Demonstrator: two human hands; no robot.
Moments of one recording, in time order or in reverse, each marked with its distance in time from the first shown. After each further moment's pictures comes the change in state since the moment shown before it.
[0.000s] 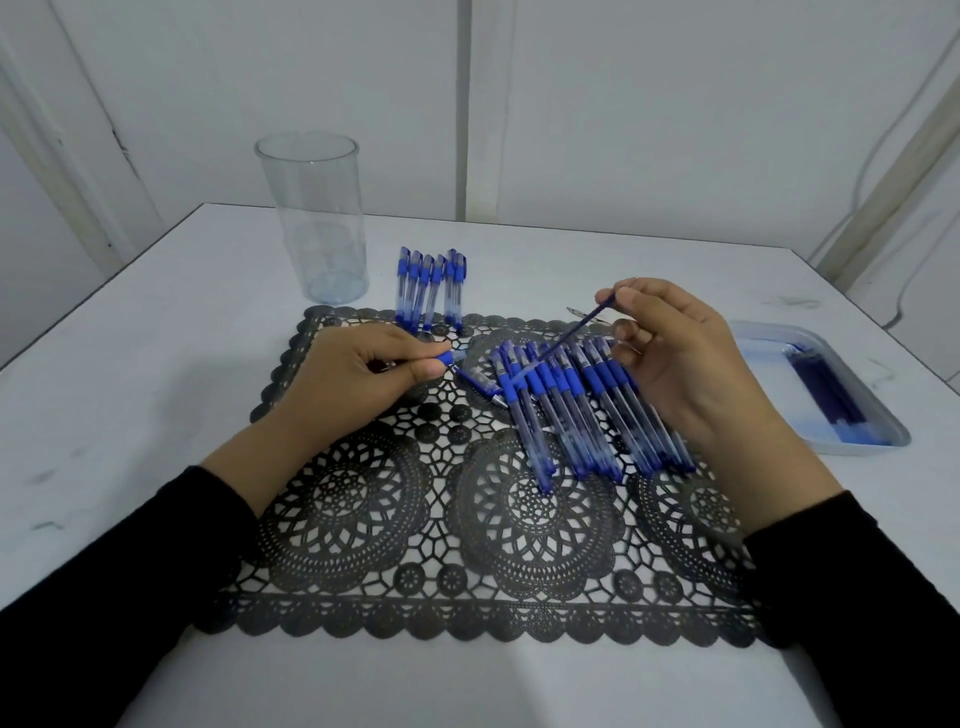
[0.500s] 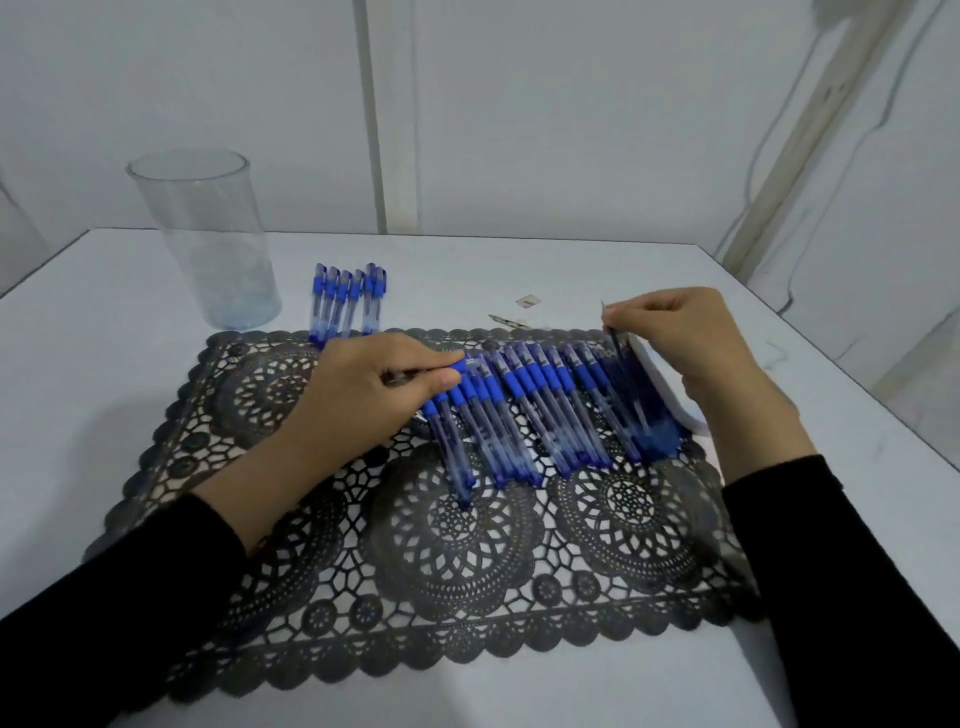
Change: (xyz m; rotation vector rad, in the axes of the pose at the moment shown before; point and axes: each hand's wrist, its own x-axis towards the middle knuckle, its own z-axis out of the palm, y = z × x) left_hand 0.023 0.042 0.055 0.004 -0.043 0.157; right_hand 0.008 -0.038 -0.059 -0.742 0.394 0.012
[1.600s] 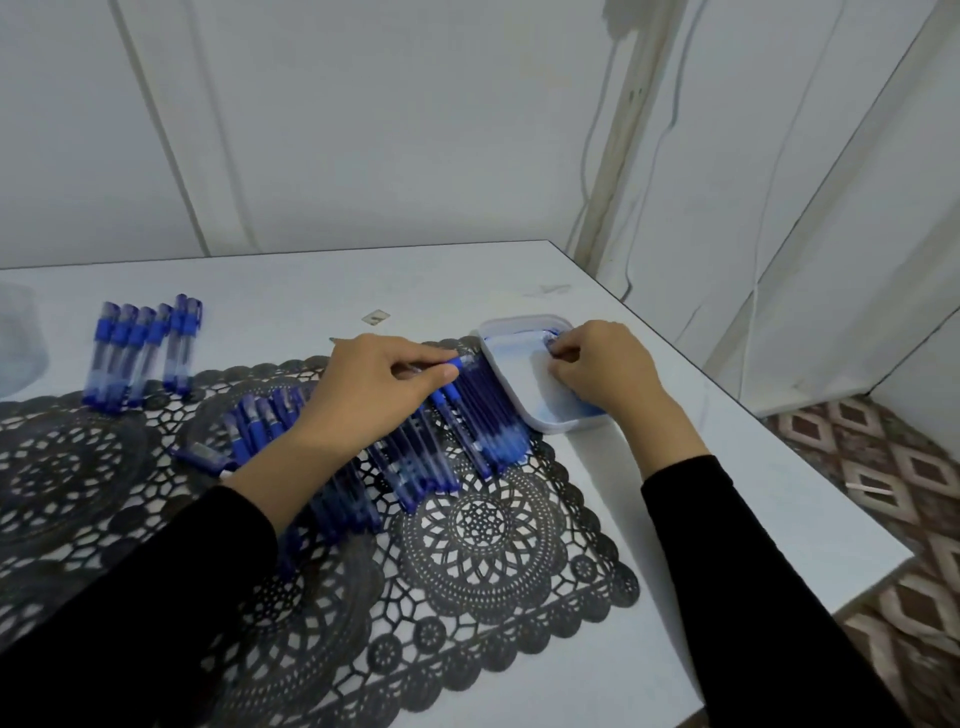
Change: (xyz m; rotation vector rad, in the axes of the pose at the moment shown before) left_hand 0.072 0.049 0.116 -0.178 -0.239 -0.240; right_hand 0.036 0.080 -0.074 -0.895 0.055 -0.086
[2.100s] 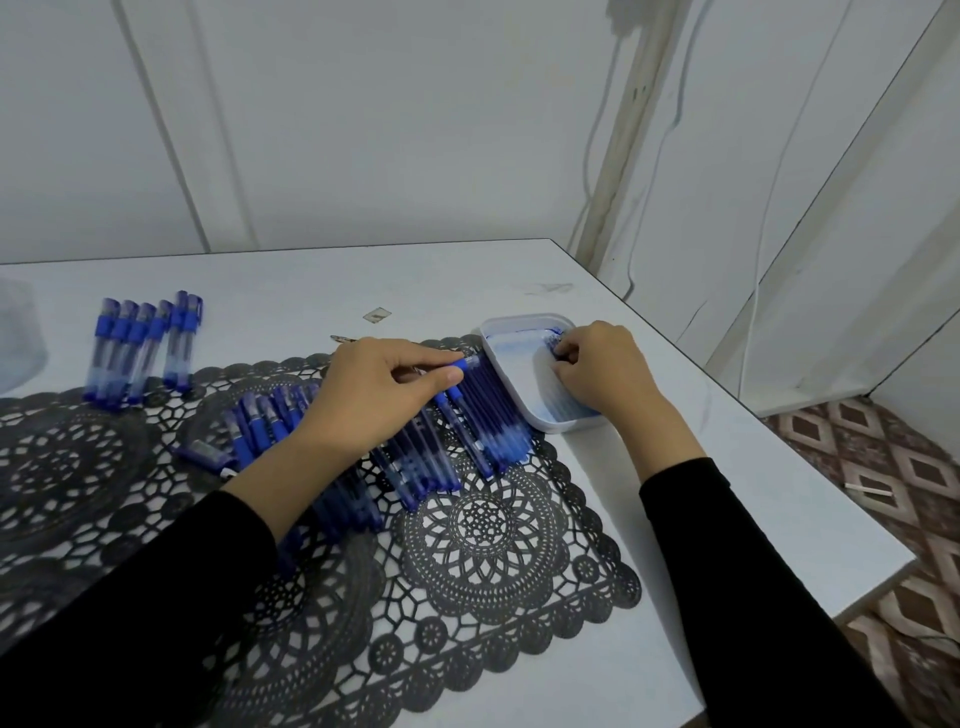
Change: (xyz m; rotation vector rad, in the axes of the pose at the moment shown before) left_hand -0.005 -0.003 0.003 -0.122 0.005 -0.014; right_hand 0.001 -0.001 0.007 0.024 -0.013 0.037
